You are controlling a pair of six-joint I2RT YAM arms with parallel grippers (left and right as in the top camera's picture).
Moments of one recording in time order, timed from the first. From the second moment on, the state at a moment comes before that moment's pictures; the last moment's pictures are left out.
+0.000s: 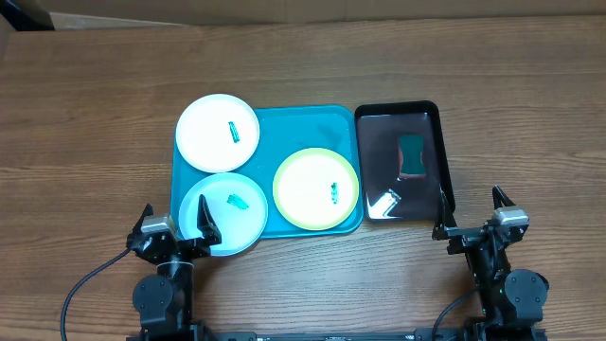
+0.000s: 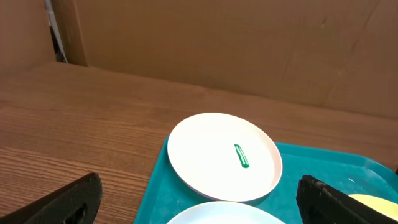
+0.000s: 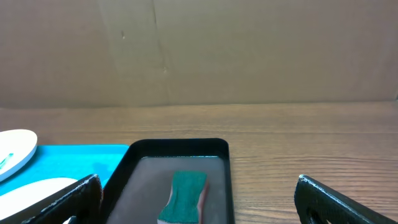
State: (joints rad) left arm 0.14 0.01 0.01 -0.08 0.01 -0.15; right arm 0.01 0.01 0.02 -0.03 -0.12 0.07
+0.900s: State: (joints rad) left arm 0.14 0.01 0.07 0.06 0.20 -0.25; right arm 0.01 0.12 0.40 -0.27 -0.26 0.18
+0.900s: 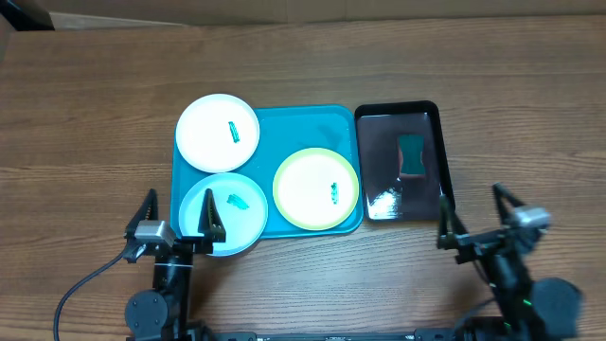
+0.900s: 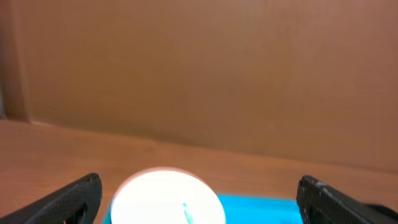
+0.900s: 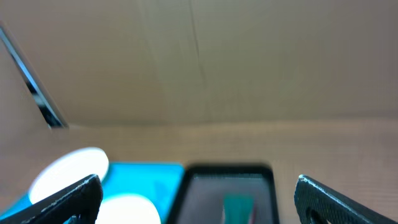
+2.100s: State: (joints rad) left arm -0.01 1.39 1.42 -1.30 0.39 -0.15; right arm 0.16 1.59 1.63 -1.34 -0.22 0.24
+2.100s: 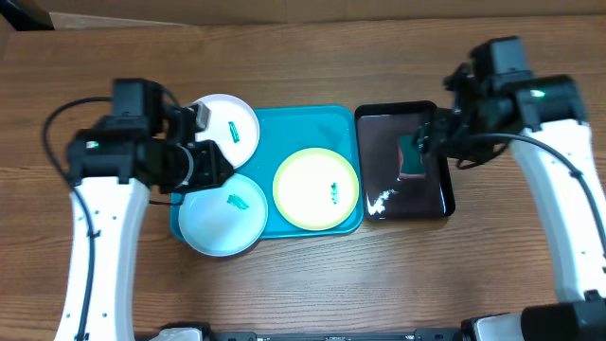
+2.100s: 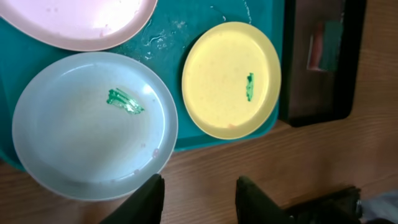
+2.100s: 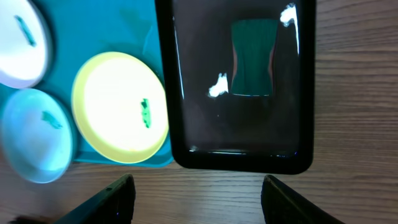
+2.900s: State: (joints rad) left arm -0.14 1.56 1.26 -1.08 0.25 -0.23; right arm 0.24 1.82 1.31 -0.78 0.09 0.30
